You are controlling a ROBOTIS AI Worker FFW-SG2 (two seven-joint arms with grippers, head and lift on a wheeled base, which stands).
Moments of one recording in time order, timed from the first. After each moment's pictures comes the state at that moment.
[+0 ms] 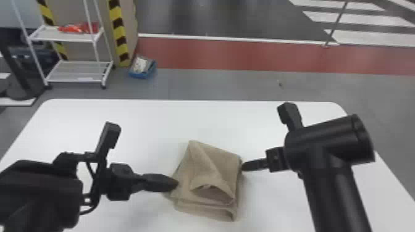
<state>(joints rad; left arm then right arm) -0.08 0.09 -0.03 -1.68 -0.29 0.84 -1.35 -0.29 0.00 0.04 -1.70 0.80 1.49 1.27</state>
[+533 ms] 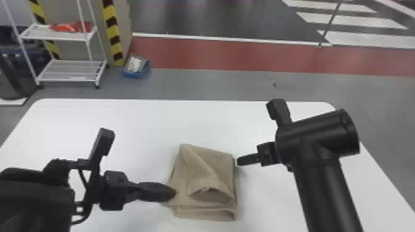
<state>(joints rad) -0.04 0.09 -0.03 -1.73 -0.29 0.86 -1.41 -0.33 0.00 0.04 -1.64 0.73 1.44 1.15</state>
